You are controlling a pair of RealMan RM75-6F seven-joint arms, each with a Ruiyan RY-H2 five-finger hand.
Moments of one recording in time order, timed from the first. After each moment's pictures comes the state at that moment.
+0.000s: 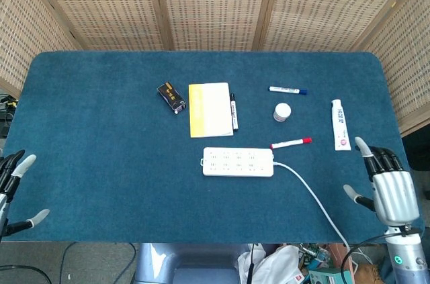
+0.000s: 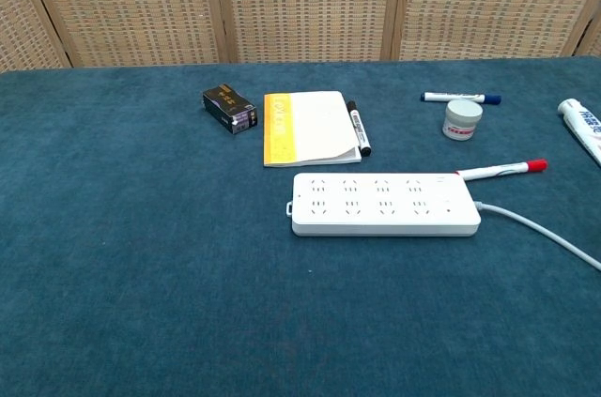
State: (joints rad) left arm 0.00 -0.93 0.02 -1.87 1.70 1.62 -0.01; right arm 0.13 -1.14 0.15 -1.72 -1.63 1.58 -0.18
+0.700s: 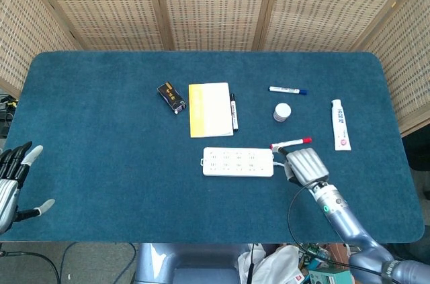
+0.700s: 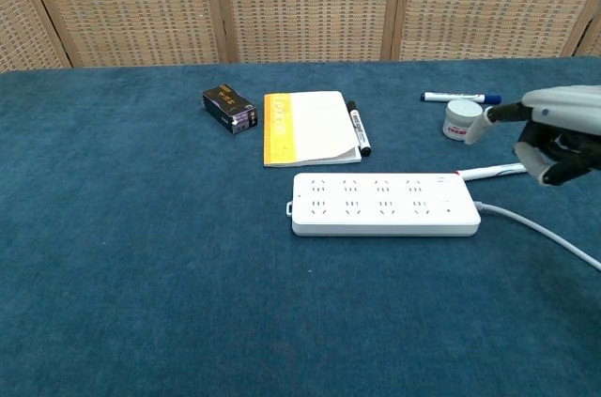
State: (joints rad) left arm -0.05 -0.95 -0.02 -1.91 1.57 1.52 0.07; right arm 0.53 -1.31 0.19 -1.68 -1.21 0.90 -0.37
